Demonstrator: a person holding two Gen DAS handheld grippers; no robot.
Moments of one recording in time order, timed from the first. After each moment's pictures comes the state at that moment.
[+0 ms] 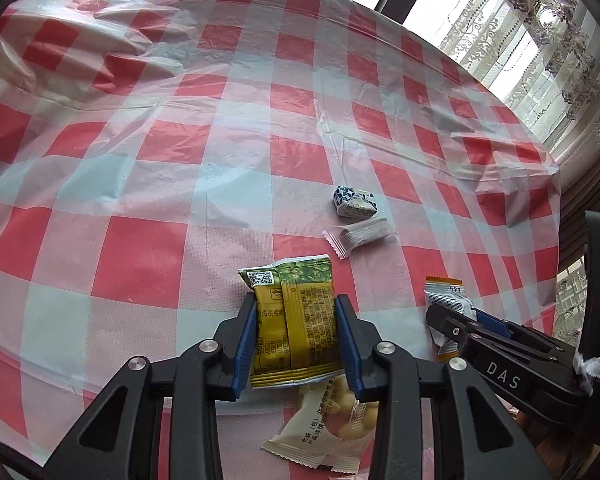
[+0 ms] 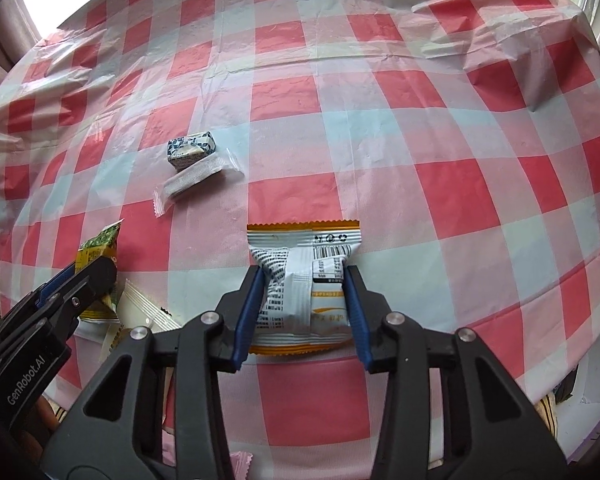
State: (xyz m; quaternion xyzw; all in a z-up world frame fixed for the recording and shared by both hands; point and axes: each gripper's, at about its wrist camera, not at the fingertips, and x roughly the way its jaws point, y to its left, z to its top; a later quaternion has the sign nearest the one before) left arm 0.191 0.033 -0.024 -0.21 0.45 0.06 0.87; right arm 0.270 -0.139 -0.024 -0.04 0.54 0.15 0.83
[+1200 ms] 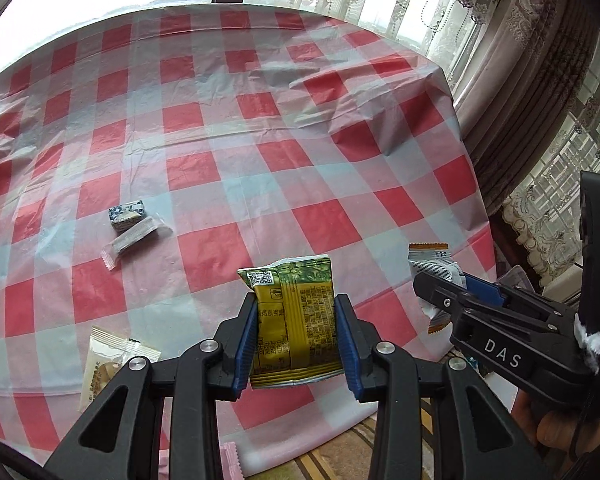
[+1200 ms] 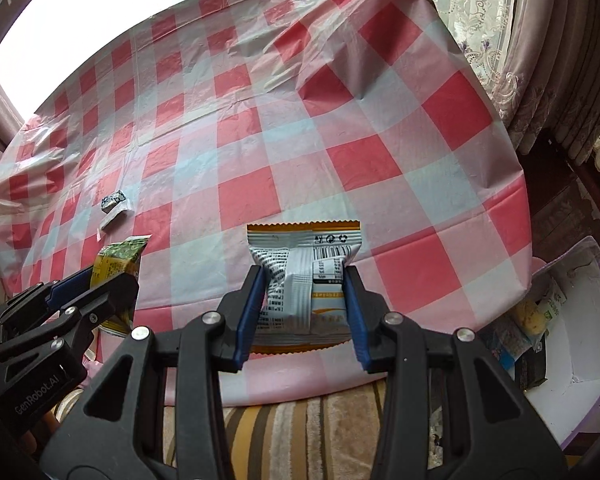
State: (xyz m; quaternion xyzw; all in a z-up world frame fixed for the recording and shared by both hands) left arm 0.218 -0.136 0.025 -0.08 0.47 -0.08 0.87; right arm 0.251 -0.314 0.012 0.04 0.50 0.09 0.86
